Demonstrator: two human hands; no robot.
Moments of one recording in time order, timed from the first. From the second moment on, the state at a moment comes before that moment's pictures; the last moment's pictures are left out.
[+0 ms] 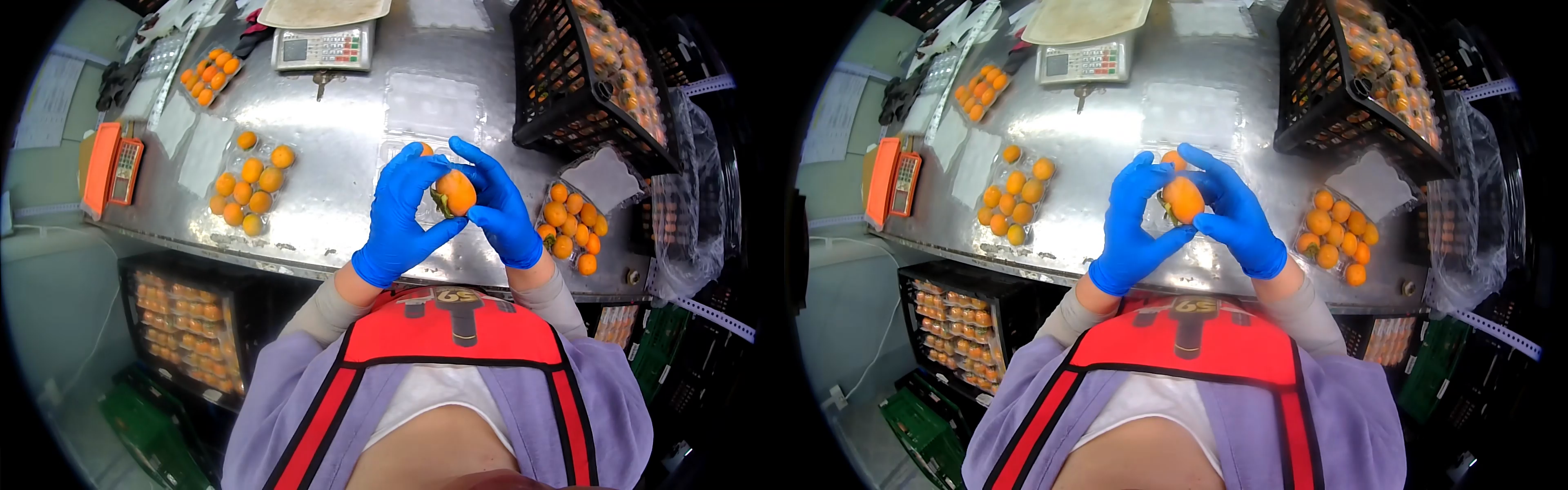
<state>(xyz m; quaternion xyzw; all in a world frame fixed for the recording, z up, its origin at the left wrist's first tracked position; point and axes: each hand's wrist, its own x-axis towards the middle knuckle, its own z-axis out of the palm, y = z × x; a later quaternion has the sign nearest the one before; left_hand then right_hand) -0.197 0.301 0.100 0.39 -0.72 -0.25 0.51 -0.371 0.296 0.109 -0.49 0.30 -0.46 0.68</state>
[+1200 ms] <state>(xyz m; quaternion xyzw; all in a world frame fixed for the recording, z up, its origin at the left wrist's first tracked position) -0.209 0.215 -0.029 0.61 -0.76 -0.09 0.20 -0.434 0.297 0.042 -0.42 0.53 -0.50 0.53</state>
